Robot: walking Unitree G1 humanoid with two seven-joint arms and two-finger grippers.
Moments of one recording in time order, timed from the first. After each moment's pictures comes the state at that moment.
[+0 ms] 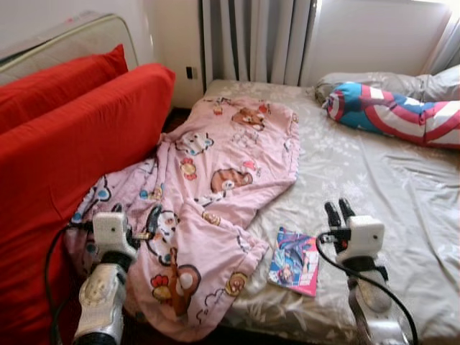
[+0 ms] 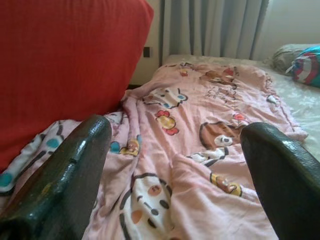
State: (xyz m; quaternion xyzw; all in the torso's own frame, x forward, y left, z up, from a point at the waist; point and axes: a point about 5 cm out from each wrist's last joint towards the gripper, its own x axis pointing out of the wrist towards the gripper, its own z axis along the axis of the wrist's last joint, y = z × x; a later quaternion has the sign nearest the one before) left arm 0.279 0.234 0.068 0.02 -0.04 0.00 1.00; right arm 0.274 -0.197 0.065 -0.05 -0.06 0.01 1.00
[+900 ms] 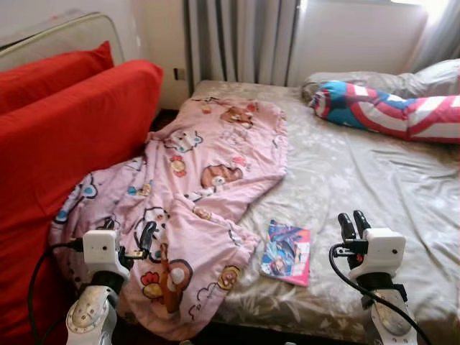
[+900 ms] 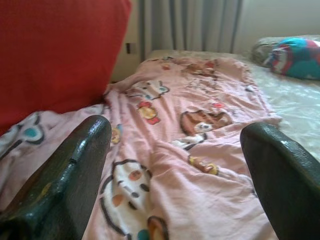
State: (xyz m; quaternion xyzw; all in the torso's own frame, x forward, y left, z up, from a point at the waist) left arm 0.252 0.228 0.081 0.02 -0.03 0.00 1.00; right arm 0.246 -0.199 0.077 -0.04 -0.03 -0.02 1.00
